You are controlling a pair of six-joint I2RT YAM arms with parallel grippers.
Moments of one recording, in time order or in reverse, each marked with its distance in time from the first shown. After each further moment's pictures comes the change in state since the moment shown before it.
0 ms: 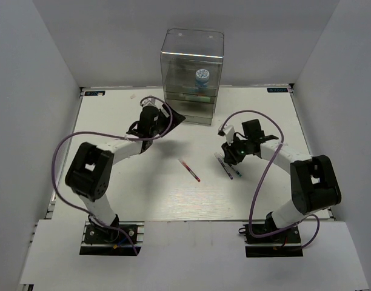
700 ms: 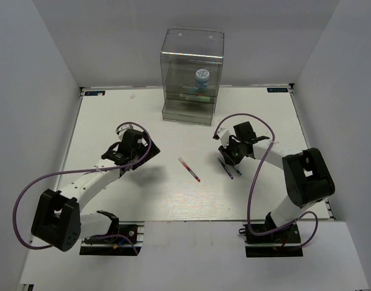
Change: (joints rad) left arm 0.014 -0.541 -0.283 -0.689 -0.257 0.091; right arm 0.066 0.089 0.002 0.023 0.203 0.016
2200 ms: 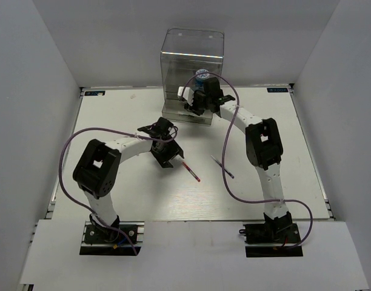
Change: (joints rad) left arm -0.119 0.565 0.408 -0.204 0.296 -0.253; right arm 0.097 0.682 1.061 0.055 -0.207 -0.374
